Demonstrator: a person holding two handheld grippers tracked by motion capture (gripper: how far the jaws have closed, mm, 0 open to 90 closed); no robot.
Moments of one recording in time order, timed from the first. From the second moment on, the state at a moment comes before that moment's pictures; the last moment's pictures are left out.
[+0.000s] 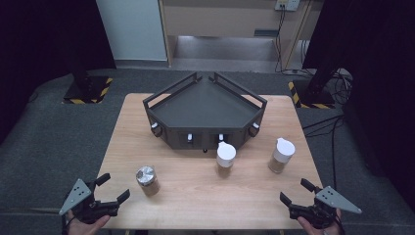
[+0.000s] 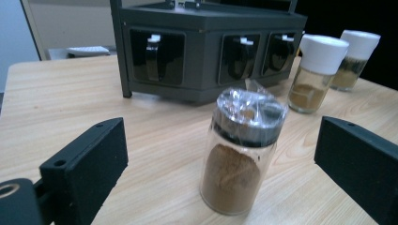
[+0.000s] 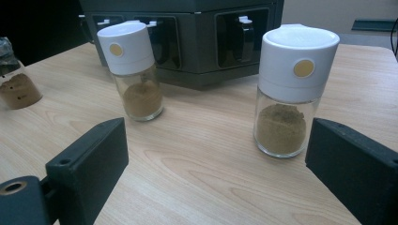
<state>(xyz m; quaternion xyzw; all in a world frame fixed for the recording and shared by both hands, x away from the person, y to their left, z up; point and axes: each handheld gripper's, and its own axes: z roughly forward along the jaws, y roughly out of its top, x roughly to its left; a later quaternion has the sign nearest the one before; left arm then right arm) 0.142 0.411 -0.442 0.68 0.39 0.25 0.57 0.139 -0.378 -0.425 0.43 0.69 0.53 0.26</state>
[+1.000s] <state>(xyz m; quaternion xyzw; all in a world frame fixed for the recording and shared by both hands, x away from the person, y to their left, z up) 0.208 0.398 -0.385 0.76 0.34 0.18 0.52 0.139 -0.378 -0.424 0.43 0.69 0.52 0.26</state>
